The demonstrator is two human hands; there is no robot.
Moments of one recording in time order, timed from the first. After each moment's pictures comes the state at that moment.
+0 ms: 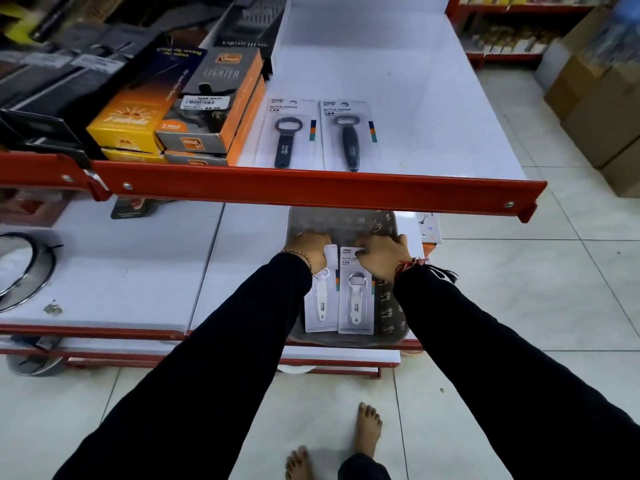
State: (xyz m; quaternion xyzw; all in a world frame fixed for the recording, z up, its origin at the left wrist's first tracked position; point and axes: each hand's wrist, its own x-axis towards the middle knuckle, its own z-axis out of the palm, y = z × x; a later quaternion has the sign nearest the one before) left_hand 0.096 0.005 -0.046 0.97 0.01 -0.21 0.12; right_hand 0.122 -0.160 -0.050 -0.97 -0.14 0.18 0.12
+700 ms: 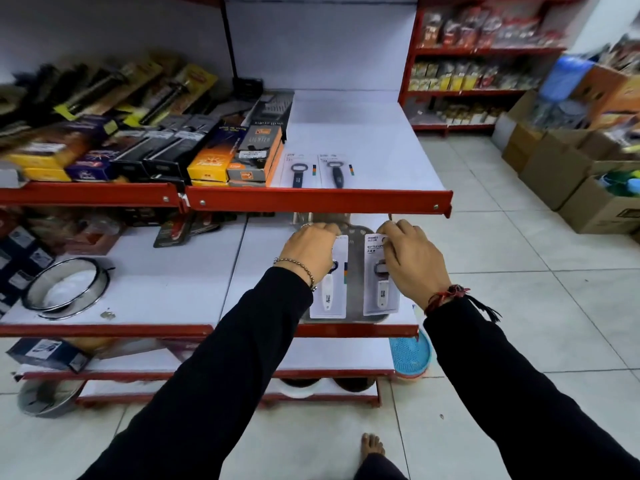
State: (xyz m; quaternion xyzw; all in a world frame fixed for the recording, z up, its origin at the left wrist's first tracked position) left_hand -0.055 -0.027 0.125 0.99 -0.05 0.03 0.13; right_hand -0.032 -0.220 0.098 -0.95 -0.21 -0.16 0.17
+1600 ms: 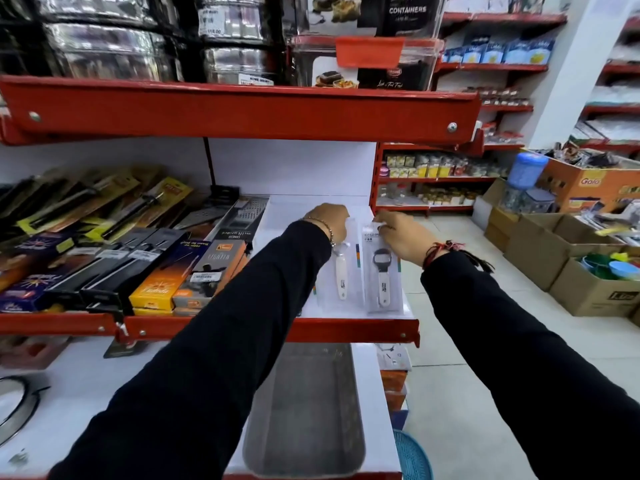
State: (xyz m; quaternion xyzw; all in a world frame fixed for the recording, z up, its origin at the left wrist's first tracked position) left_hand 0.172 -0.083 0.277 1.00 -0.04 0.02 0.08; right_hand 0.196 -0.253 0.247 -0.95 -0.18 -0.06 0.23
